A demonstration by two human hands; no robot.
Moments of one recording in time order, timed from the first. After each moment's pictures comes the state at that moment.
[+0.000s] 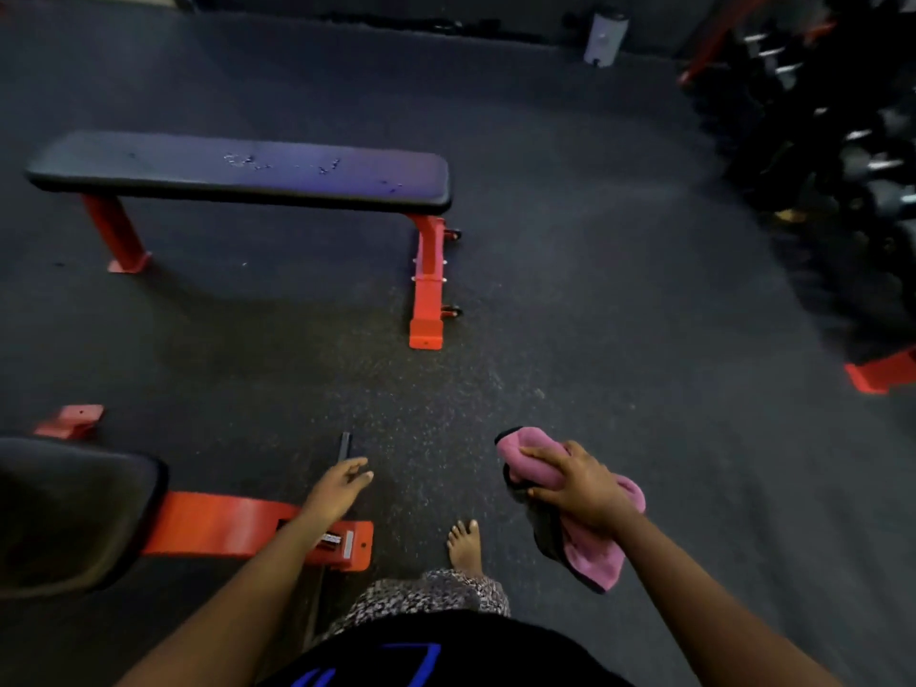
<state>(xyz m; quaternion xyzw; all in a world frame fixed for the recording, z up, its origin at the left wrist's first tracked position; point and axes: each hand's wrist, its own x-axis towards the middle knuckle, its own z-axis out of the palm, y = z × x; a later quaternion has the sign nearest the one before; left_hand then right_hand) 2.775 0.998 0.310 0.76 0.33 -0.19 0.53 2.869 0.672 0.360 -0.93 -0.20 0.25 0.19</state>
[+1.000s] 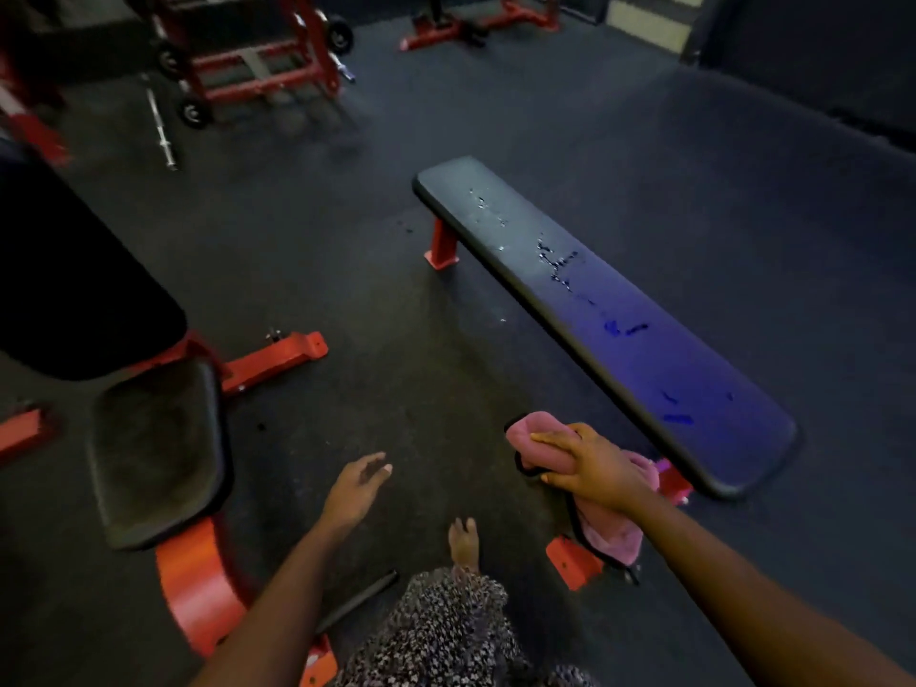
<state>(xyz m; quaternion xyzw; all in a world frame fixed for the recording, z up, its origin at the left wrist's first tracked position) 3.081 1.202 0.329 0.53 0.67 0.13 0.50 3.409 1.131 0.355 -0.69 -0.67 0.26 0.05</state>
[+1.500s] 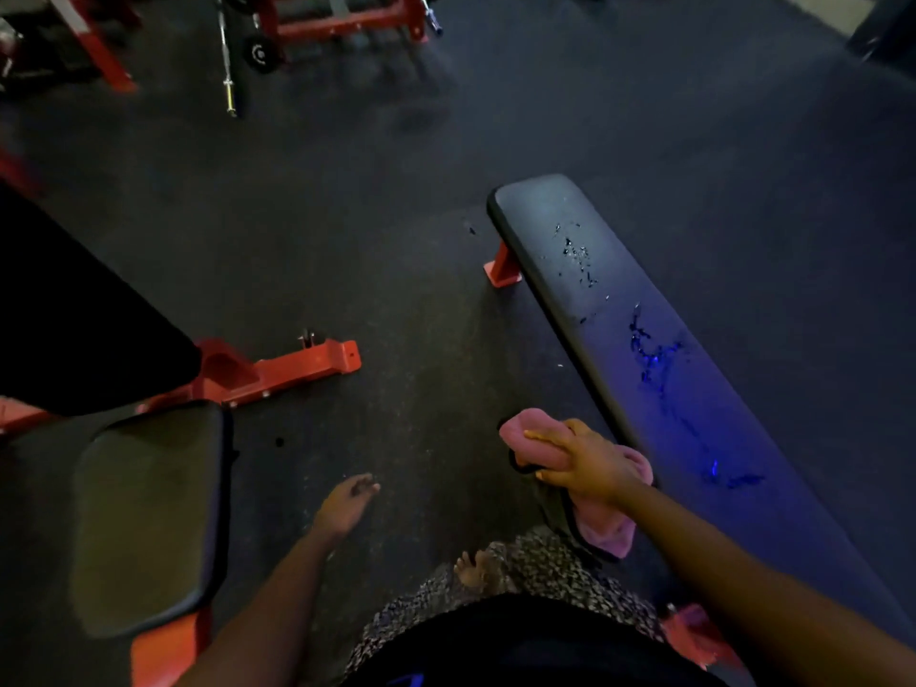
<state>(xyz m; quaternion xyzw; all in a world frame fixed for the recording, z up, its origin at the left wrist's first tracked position) 3.070 1.441 0.297 0.42 0.75 0.10 0.51 3.415 1.459 0.349 -0.61 -0.73 0.31 -0.02</state>
